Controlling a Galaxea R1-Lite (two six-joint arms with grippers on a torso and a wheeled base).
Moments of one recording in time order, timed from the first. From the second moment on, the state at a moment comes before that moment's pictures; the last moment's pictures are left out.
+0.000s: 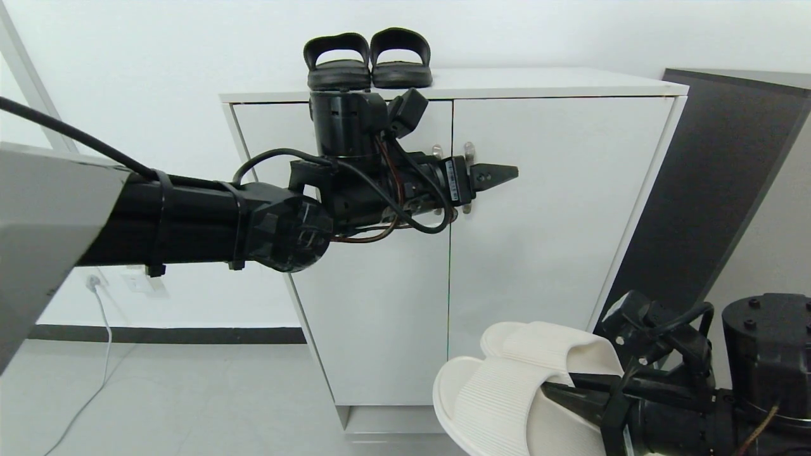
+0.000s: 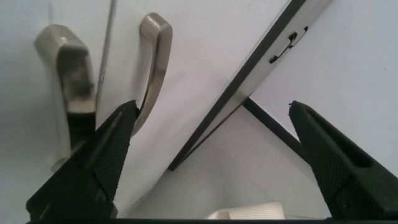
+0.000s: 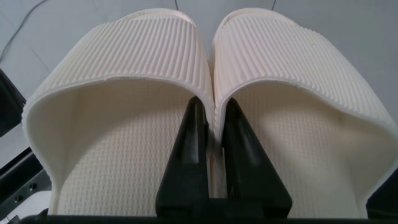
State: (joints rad) left arm -0.60 1.99 -1.53 -0.43 -0.37 -0.34; right arm 0.78 1.43 -0.47 -0.54 0.04 0.03
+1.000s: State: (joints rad) left arm -0.64 1.89 -1.32 -0.52 -0.37 -0.37; right arm 0.78 1.41 -0.41 -0.54 0.16 -0.02
